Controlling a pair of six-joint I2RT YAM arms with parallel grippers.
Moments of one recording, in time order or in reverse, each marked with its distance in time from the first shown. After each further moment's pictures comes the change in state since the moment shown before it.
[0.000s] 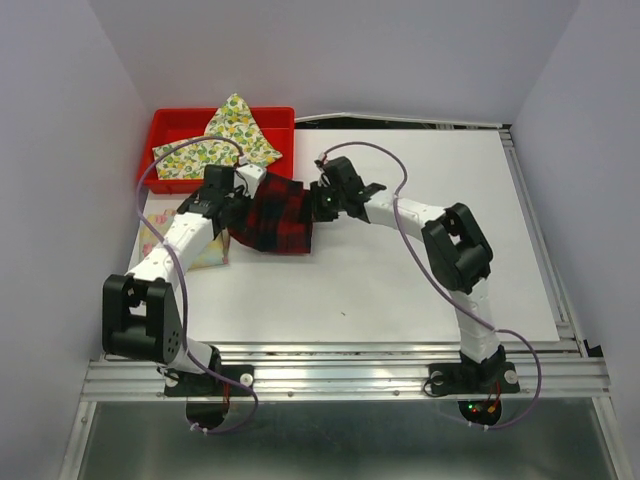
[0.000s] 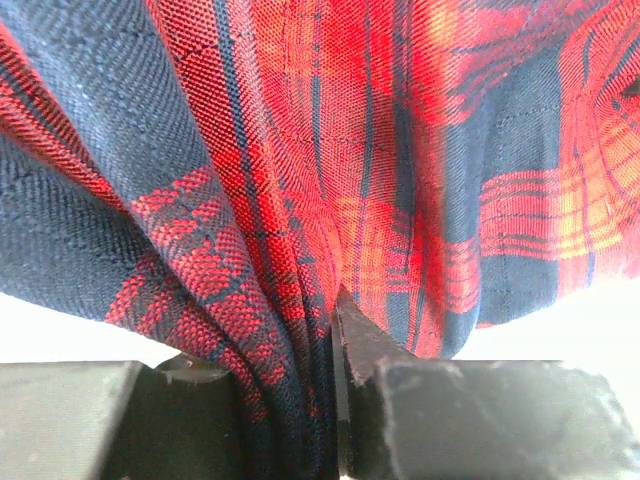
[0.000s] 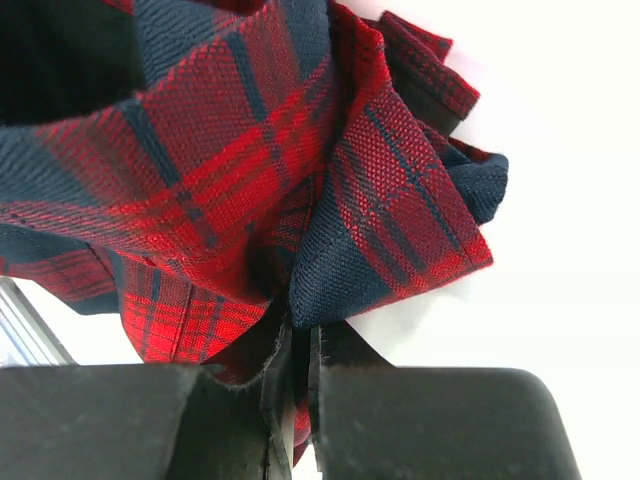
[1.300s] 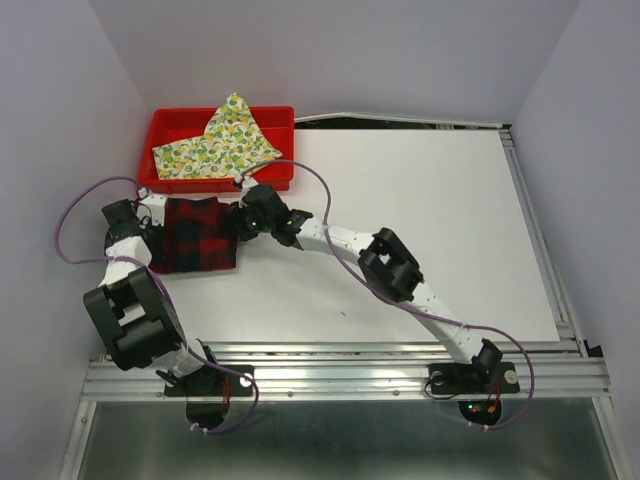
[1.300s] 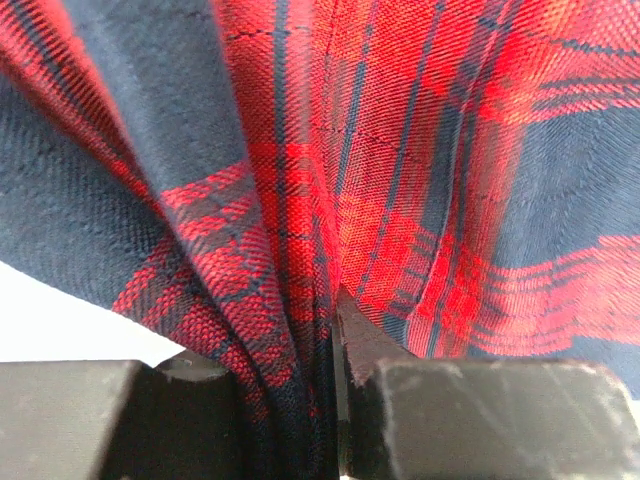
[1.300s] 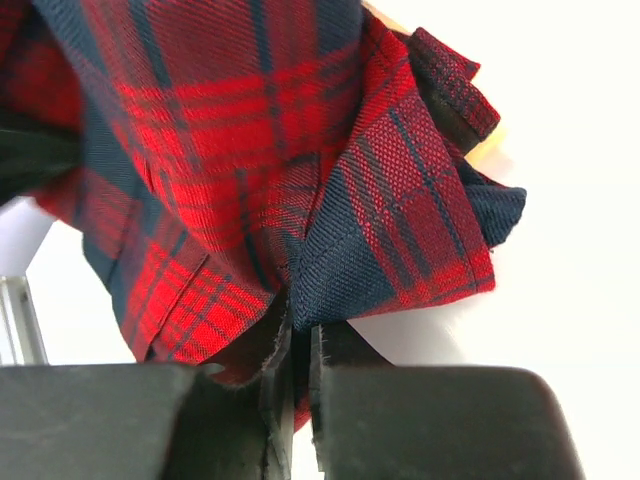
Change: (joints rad) left arm 0.673 -0.047 -0.200 0.114 0.064 0.263; right arm 0.294 0.485 0.645 0.134 0.129 -0.057
